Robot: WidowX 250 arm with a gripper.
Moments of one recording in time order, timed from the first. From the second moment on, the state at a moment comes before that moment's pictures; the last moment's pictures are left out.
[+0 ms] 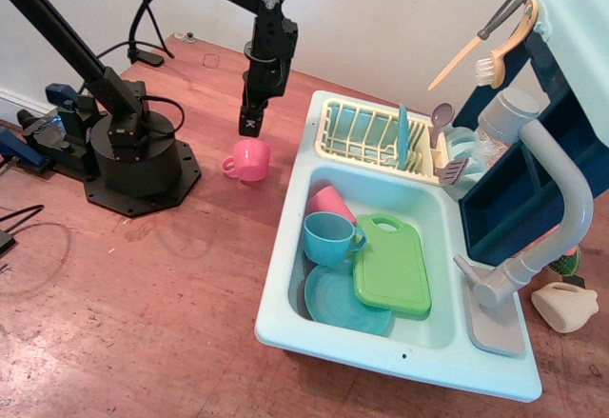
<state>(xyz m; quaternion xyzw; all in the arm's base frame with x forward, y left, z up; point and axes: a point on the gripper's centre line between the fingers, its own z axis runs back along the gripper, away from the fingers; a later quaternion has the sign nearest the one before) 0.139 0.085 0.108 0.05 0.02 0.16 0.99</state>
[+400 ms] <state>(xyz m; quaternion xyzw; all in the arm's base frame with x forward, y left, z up) 0.141 0.081 0.091 0.03 0.03 0.15 0.99</state>
